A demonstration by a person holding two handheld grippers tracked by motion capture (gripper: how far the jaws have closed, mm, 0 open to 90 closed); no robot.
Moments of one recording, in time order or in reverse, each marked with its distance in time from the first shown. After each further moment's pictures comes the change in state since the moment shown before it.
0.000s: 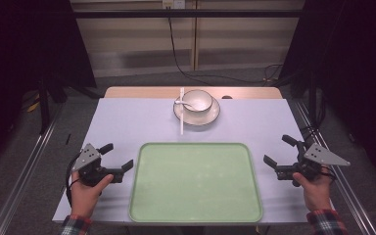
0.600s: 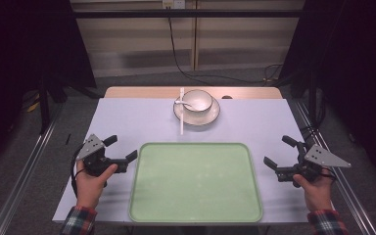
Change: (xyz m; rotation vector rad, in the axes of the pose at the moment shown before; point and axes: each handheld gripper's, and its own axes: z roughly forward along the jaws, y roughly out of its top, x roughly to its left) left arm 0.005 0.020 0.019 -0.011 -0.006 -0.016; right arm 0.003 0.001 -0.002 -0.007 0.009 -0.016
